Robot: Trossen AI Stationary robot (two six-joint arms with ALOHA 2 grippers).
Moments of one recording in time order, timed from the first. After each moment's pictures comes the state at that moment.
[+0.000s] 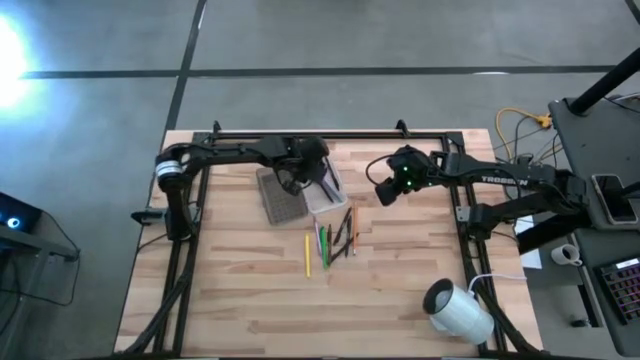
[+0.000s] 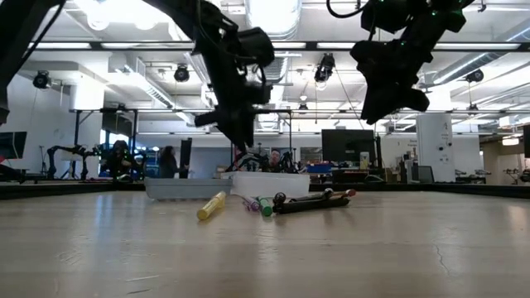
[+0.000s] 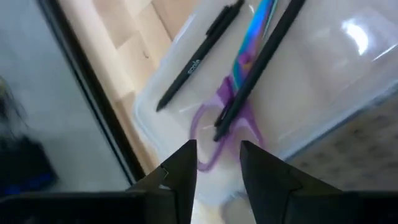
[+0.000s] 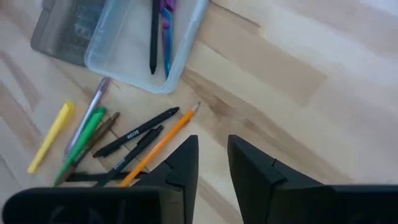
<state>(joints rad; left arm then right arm) 0.33 1.81 1.45 -0.71 -0.23 0.90 -0.31 1.20 0.85 -0.62 0.03 0.70</state>
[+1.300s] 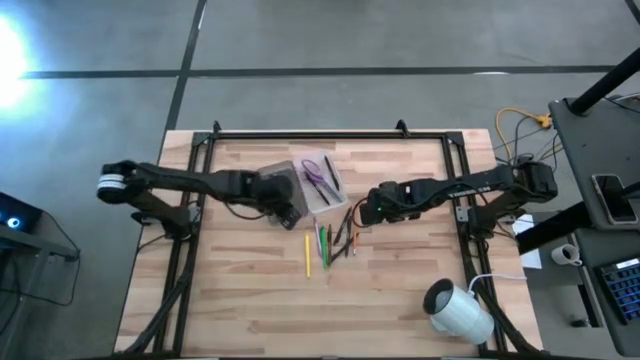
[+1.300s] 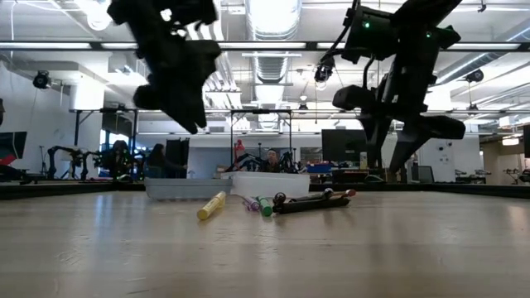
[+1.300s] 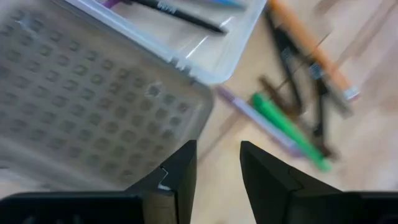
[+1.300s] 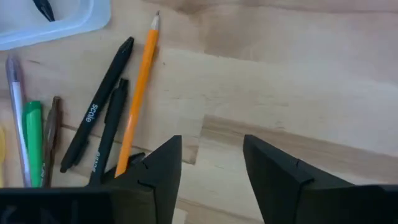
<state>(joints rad) 0.07 1.36 0.95 -0.56 -0.10 -0.76 -0.05 1.49 0.85 -0.62 0.12 1.38</state>
